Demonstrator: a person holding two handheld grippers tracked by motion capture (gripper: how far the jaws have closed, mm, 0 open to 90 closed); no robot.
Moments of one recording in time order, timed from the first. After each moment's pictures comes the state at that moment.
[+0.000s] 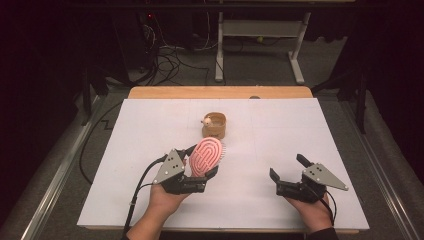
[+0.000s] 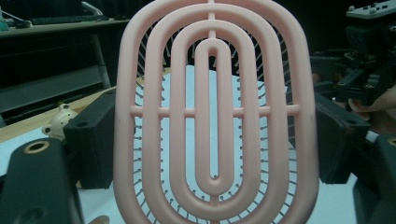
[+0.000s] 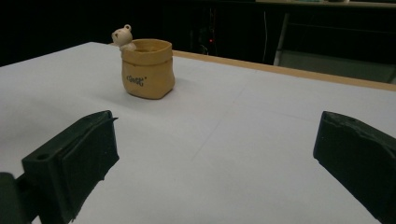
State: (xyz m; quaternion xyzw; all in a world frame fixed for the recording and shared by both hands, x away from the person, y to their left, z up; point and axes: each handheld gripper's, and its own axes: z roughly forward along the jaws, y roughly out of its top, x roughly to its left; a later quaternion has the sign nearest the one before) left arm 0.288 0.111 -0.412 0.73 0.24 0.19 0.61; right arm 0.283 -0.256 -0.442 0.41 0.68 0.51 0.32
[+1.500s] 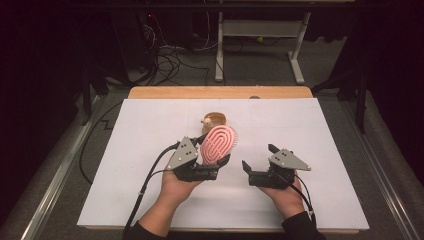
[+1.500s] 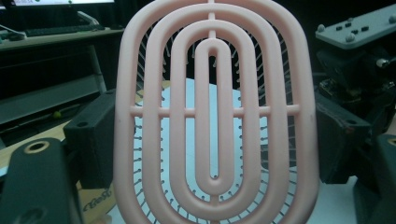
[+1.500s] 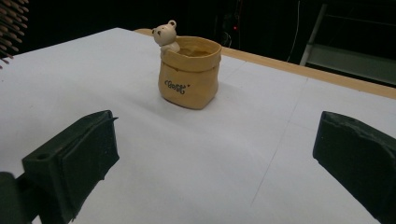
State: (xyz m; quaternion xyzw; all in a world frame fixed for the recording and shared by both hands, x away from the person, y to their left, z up) left arm 0.311 0.080 -0.397 0.74 0.22 0.19 0.61; right arm 0.313 -0.192 -0.433 0.37 0.73 0.49 0.29
